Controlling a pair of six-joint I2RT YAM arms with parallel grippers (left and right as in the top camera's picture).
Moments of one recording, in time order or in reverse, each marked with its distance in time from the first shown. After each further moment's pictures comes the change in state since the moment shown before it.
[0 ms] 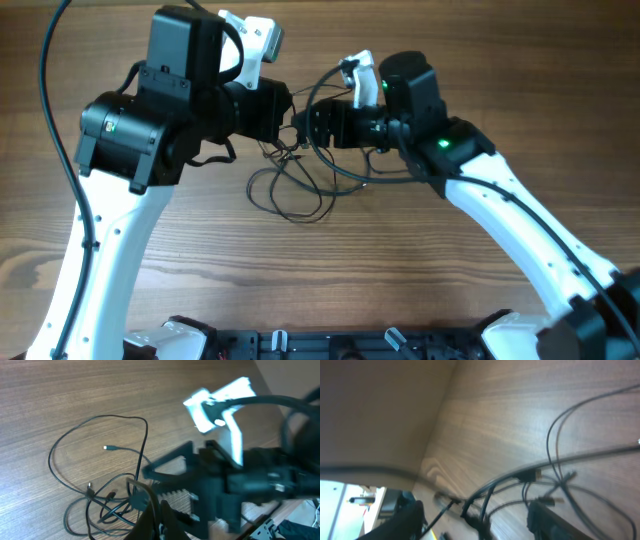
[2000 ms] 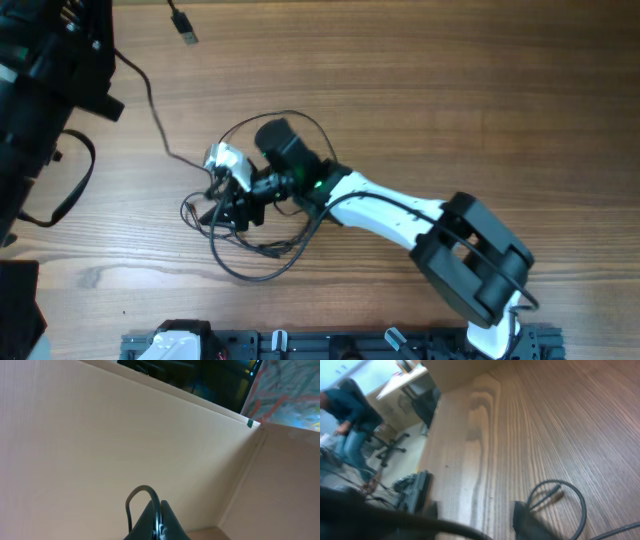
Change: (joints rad) left arm 0.299 -0.224 0.326 0.443 0.038 -0.182; right arm 0.373 0.461 0.000 0.525 -0.219 -0.545
